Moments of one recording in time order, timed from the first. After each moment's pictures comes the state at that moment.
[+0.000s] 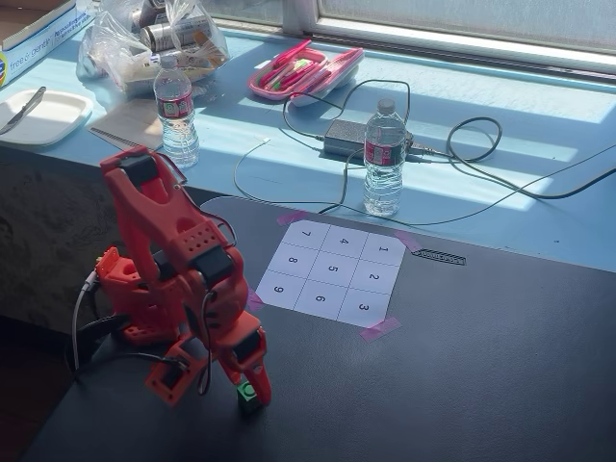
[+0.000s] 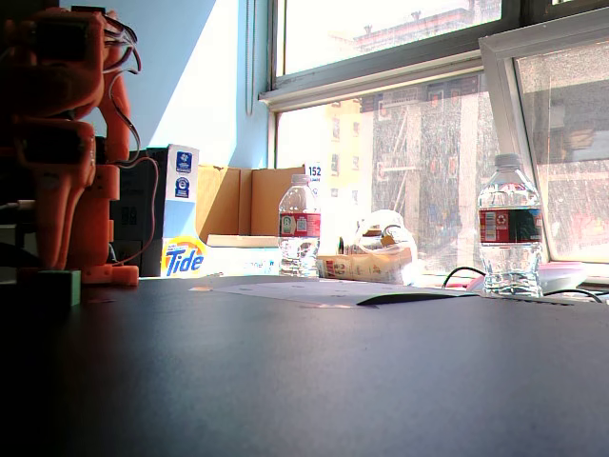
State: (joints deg) arm 32.8 115.8 130.8 49.2 1.1
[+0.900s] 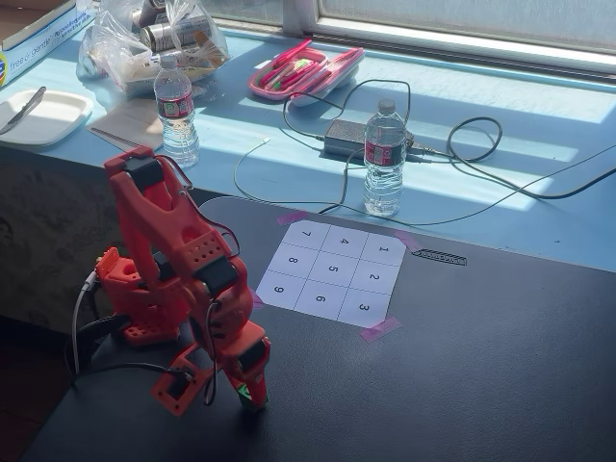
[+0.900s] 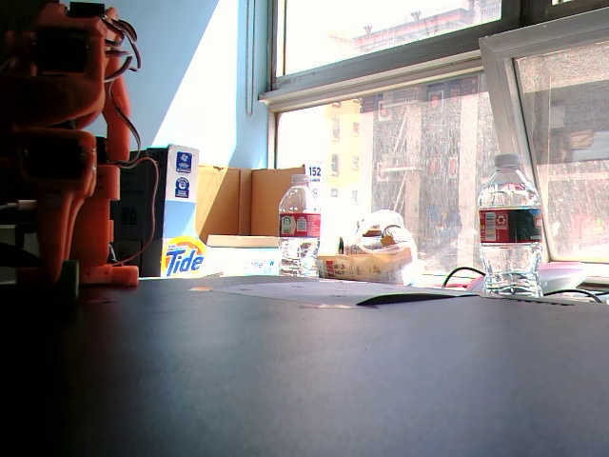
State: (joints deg) arm 31.6 115.8 131.6 45.0 0.8
